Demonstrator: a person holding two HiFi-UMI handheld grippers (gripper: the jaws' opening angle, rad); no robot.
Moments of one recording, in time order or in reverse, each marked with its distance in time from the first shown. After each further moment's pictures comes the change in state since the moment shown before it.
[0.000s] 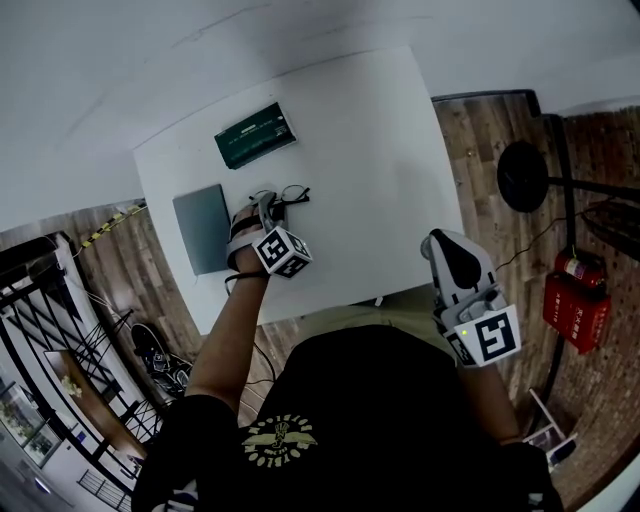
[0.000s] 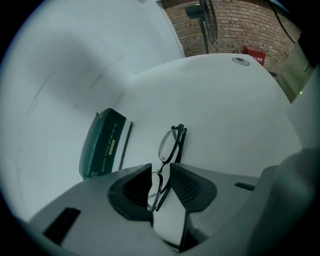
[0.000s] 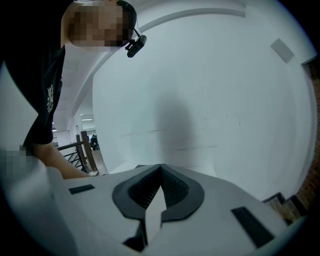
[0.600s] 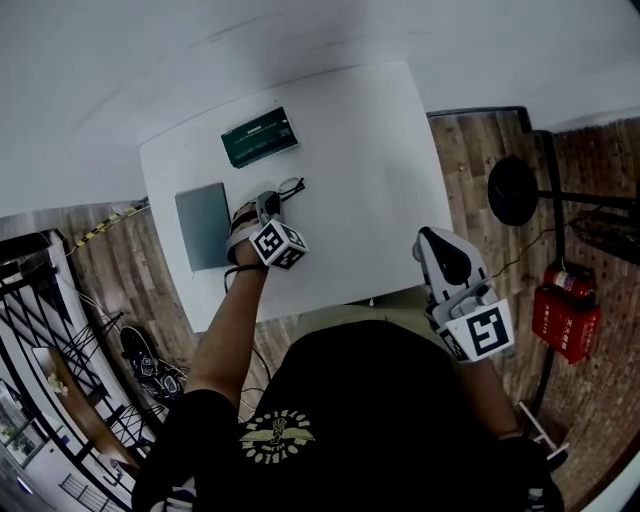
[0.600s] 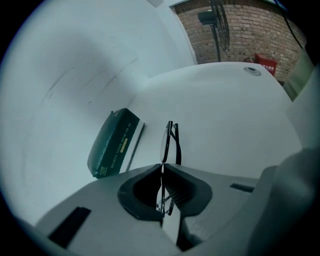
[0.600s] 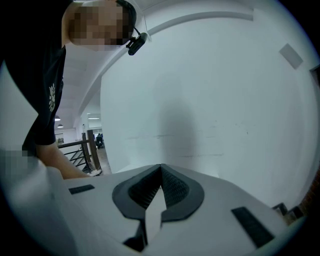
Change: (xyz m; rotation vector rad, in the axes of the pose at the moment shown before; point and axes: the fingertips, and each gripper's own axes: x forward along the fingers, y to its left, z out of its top) left arm -0.009 0.016 0.000 -0.111 -0.049 0.069; right arm -0.008 0.026 0.025 -0.061 -0.031 0.051
